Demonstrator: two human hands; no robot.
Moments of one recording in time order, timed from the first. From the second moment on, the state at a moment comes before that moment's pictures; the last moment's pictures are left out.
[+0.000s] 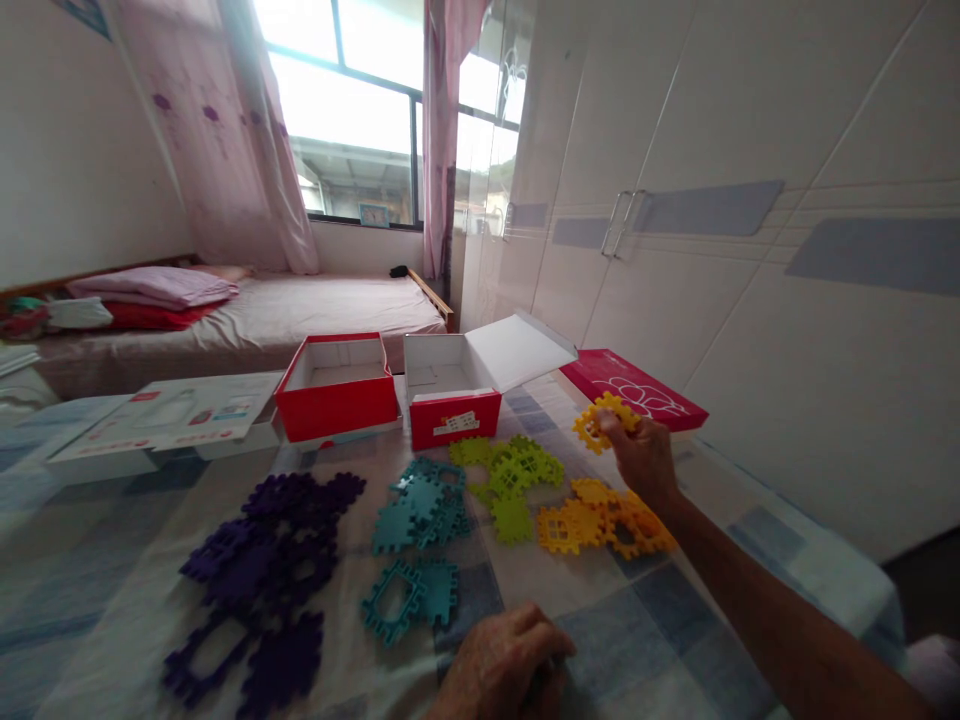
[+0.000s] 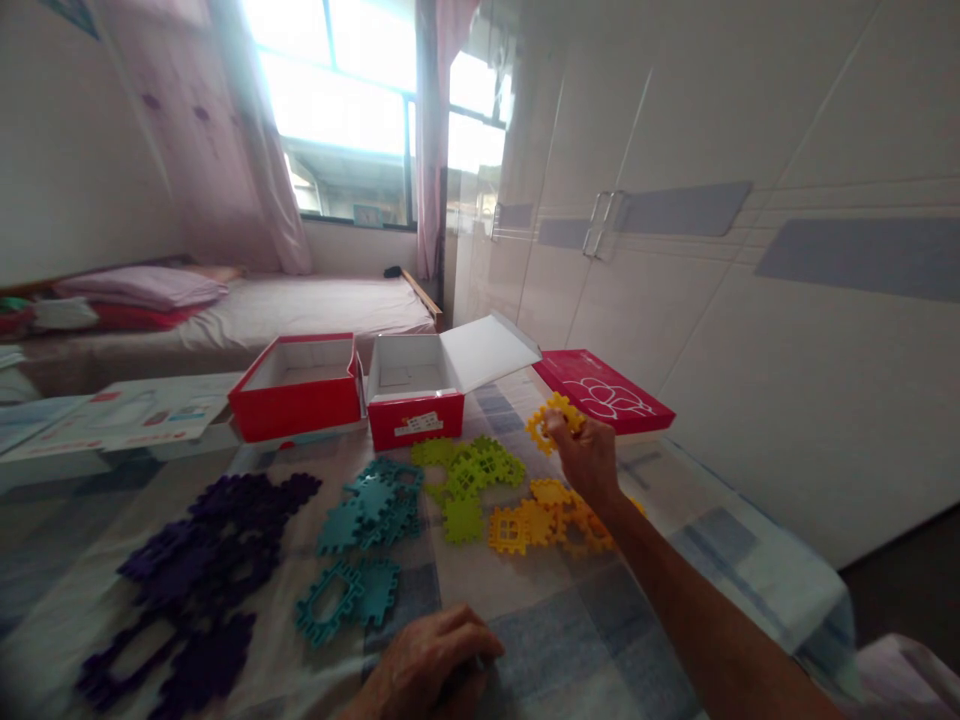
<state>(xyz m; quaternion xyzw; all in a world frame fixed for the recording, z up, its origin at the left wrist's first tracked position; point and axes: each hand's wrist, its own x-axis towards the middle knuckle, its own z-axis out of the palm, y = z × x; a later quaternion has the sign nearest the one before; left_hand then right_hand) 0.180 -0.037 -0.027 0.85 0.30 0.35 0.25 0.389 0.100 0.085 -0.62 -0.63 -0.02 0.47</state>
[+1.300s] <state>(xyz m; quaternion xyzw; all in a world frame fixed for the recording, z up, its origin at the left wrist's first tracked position) 0.175 -0.046 -0.006 0.83 0.34 0.32 0.30 0.432 0.040 0.023 -0.56 -0.82 -0.02 0.14</state>
